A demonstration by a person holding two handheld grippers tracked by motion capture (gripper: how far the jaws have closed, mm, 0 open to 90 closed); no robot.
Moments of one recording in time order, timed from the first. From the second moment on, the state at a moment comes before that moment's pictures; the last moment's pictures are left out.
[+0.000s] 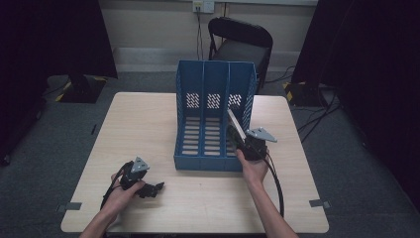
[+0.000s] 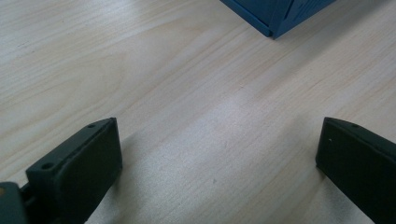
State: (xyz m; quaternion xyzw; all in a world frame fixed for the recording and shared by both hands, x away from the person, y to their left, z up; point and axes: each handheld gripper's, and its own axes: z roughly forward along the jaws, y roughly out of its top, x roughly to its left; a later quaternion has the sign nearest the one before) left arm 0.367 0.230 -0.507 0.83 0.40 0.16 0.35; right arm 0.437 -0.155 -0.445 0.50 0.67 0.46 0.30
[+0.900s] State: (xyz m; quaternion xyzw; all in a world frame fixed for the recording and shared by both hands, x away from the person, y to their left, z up) left arm 0.365 0.229 -0.507 0.83 0.40 0.16 0.35; right arm 0.430 -0.145 -0.439 0.56 0.60 0.43 0.38
